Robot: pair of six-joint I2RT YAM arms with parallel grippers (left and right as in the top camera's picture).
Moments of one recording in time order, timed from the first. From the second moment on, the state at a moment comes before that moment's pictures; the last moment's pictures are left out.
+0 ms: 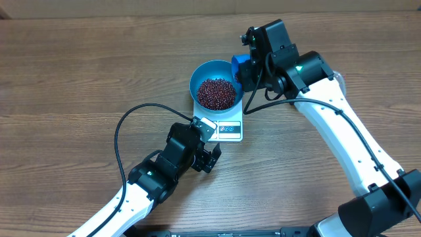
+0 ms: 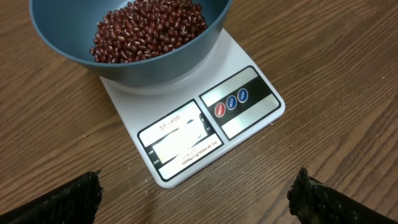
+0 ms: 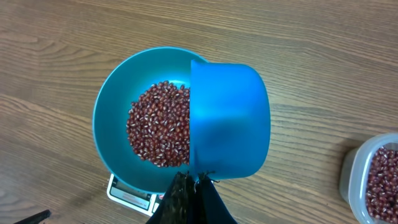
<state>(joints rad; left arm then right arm) -0.67 1.15 0.58 -0.16 -0.09 -0.02 0.45 1.70 1.67 -0.95 -0.02 0.19</state>
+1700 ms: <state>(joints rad) -0.67 1.15 0.58 -0.16 -0.09 -0.02 0.56 1.70 1.67 -0.93 0.10 0.20</state>
